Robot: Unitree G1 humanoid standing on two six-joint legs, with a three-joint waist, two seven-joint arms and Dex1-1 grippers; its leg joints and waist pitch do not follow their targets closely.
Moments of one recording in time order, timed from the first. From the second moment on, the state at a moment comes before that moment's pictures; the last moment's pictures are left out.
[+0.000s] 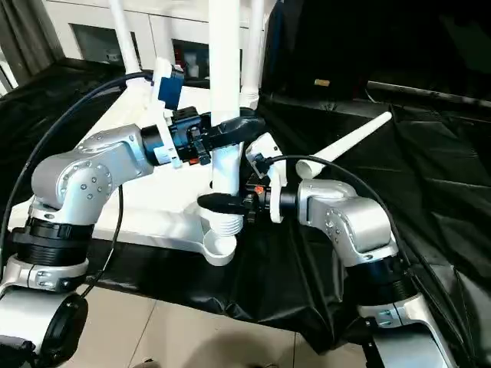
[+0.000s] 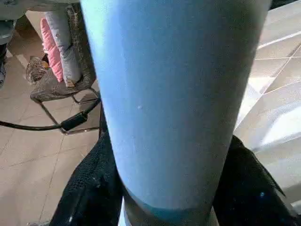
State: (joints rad) left arm -0.79 0.20 -0.02 0.09 -0.59 0.74 -0.79; right arm -0.58 -0.36 0.17 0.06 0.47 0.75 0.93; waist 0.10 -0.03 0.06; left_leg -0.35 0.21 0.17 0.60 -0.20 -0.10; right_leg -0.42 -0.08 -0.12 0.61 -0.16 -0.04
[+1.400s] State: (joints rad) left arm -0.52 0.54 -0.29 0.22 -0.24 0.26 -1.13; right arm -0.43 -0.18 0.00 0.14 0.35 0.46 0.51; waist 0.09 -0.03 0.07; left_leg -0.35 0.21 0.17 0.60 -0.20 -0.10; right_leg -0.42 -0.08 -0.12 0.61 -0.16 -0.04
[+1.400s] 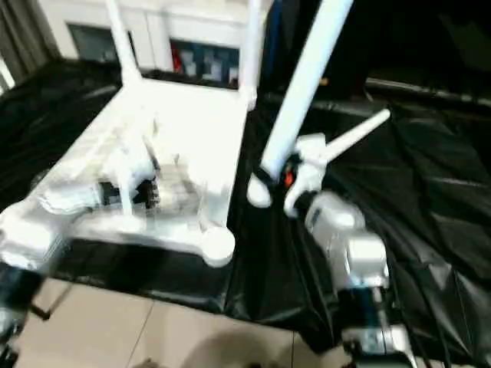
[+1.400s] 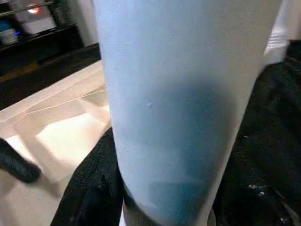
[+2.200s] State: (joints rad) left arm -0.63 0.57 -0.39 0.52 -0.05 0.02 -1.29; right arm -0.39 -0.24 0.03 0.12 0.34 0.47 0.58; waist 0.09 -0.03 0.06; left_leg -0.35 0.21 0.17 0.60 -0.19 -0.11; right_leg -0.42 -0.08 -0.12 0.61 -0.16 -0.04
